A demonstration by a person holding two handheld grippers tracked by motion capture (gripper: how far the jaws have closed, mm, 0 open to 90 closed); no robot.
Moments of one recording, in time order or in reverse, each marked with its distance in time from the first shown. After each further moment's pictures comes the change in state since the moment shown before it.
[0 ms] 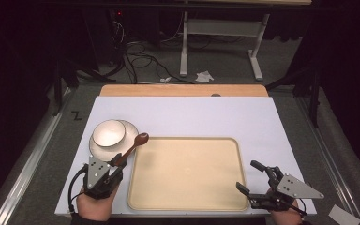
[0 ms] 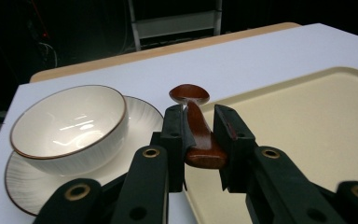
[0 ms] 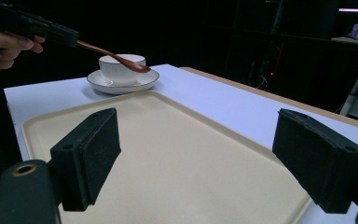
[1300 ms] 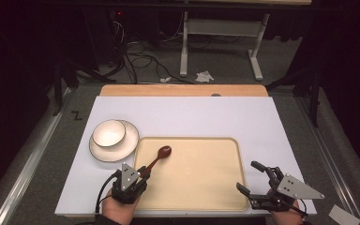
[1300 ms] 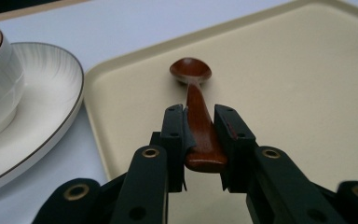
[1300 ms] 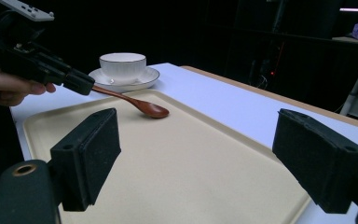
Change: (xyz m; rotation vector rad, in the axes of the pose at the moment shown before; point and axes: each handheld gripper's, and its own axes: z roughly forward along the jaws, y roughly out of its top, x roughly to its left) left arm -0.059 -0.033 0.041 0.107 -0.155 0.069; right arm 0.004 0.006 -0.002 -0.032 -0.026 -0.001
